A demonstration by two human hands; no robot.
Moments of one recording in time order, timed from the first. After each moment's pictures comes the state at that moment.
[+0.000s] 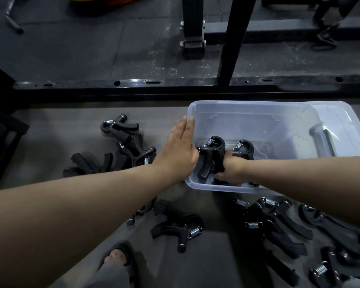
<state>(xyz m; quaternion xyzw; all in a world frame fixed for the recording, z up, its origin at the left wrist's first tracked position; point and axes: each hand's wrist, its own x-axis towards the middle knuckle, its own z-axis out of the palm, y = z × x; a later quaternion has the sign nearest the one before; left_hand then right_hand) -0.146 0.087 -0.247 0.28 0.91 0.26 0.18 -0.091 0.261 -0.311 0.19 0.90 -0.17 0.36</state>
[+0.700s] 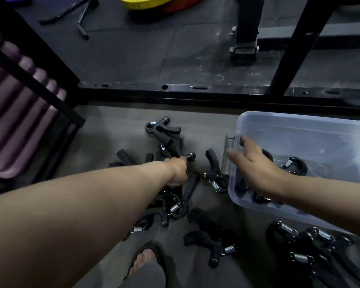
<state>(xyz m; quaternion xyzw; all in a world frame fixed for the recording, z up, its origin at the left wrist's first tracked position) -0.195 0.004 -0.281 0.08 0.92 -0.03 0.38 -0.115 0.206 -0.256 0.10 0.87 -0.47 0.14</state>
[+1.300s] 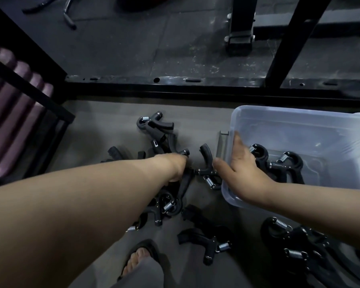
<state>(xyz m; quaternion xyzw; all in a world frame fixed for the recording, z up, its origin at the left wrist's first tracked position) -0.209 0.013 -0.306 0.20 0.89 -0.14 0.38 -0.106 0.191 -0.277 0.08 0.89 -0.43 0.11</state>
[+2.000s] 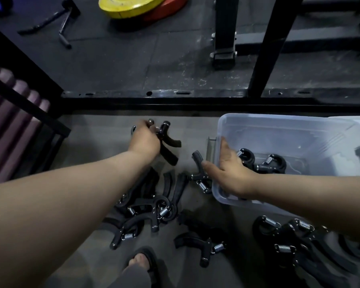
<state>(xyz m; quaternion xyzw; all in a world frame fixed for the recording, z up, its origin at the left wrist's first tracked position) -0.244 -0.006 -0.247 -0.08 0.94 0.33 0.08 -0.110 0.197 -0.264 0.08 0.89 -0.41 0.19</state>
